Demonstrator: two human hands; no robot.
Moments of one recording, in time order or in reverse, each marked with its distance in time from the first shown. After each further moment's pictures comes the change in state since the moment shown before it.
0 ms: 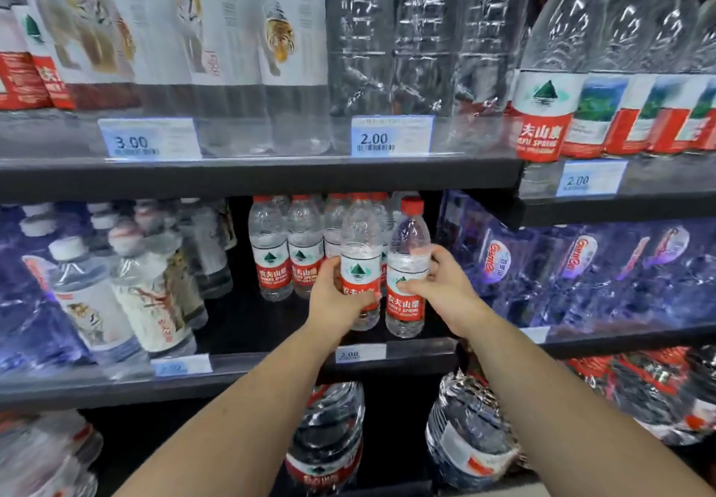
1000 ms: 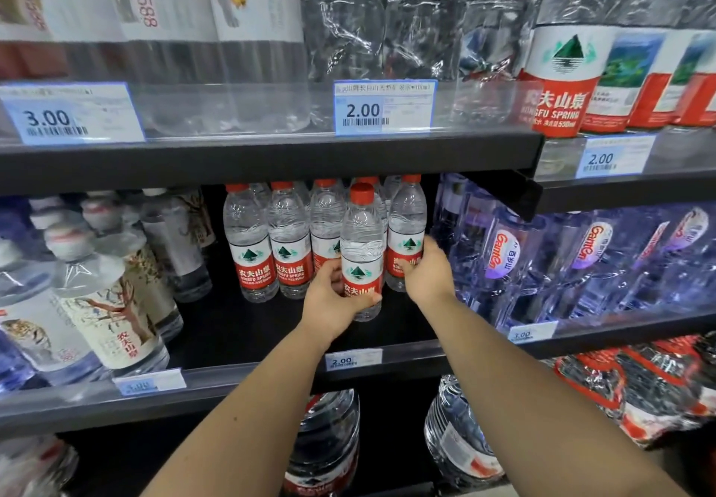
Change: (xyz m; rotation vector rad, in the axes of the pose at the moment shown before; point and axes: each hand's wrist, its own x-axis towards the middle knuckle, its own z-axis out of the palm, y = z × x) left_hand 0.033 -0.035 0.010 0.101 -0.095 0.026; right_hand 0.070 0.047 0.012 -0.563 0.370 -0.088
